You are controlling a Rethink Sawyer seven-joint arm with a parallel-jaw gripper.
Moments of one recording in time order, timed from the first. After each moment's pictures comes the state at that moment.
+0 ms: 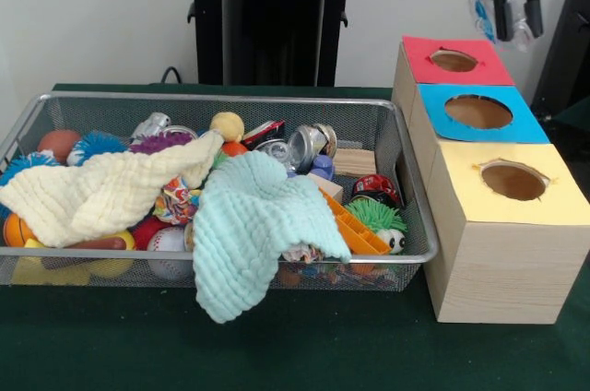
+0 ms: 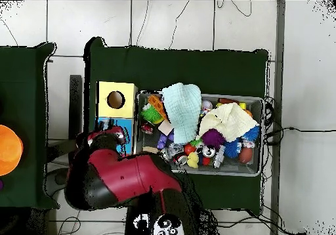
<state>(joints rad) -0.12 -1.01 0.23 2.00 -0.26 0.04 1.76</state>
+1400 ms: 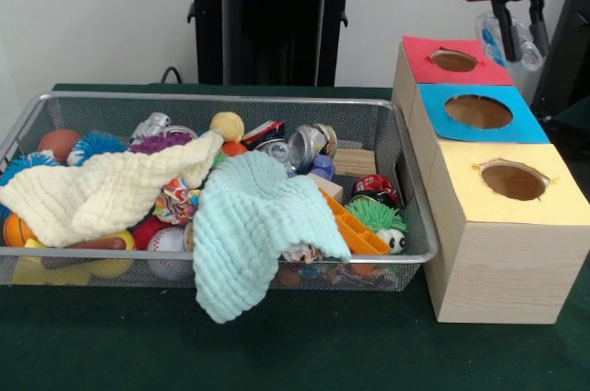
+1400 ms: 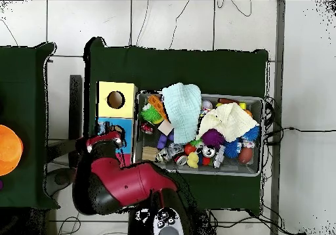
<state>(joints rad) -0.13 -0.94 0.22 2.08 -0.28 -0.22 1.76</state>
